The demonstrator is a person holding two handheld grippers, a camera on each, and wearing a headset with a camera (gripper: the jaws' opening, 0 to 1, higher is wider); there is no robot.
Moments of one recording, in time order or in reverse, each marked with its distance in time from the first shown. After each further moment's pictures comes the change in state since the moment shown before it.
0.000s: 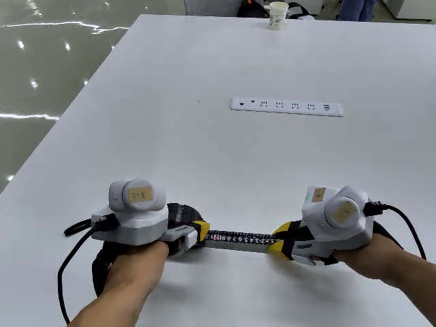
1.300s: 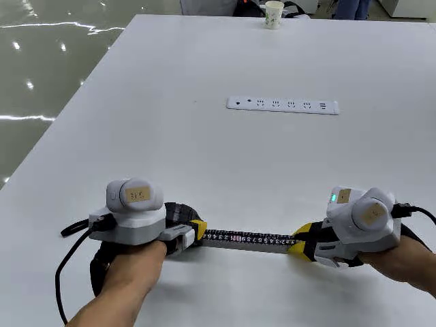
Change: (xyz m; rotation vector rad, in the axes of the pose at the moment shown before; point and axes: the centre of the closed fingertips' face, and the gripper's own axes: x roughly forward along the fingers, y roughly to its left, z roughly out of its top) left arm 0.002 -0.001 0.000 0.004 -0.002 0.005; right arm -0.027 -0.010 -0.029 0.020 0.017 -0.032
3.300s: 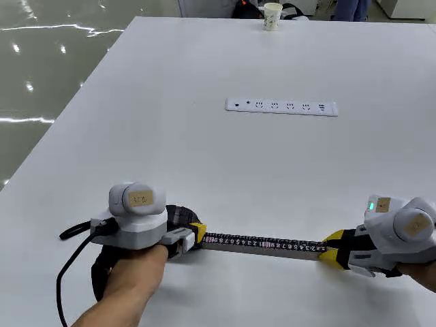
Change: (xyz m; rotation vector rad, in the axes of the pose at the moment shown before) left arm 0.000 -0.001 0.000 0.018 -0.003 0.018; right arm -0.035 -0.015 -0.038 0.025 0.028 -0.045
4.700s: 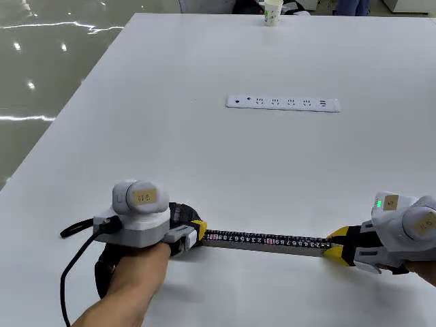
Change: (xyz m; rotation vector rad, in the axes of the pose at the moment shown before) left arm 0.001 0.001 0.000 0.012 0.003 0.024; right arm -0.005 -0.004 -0.005 -0.011 -0.012 -0.004
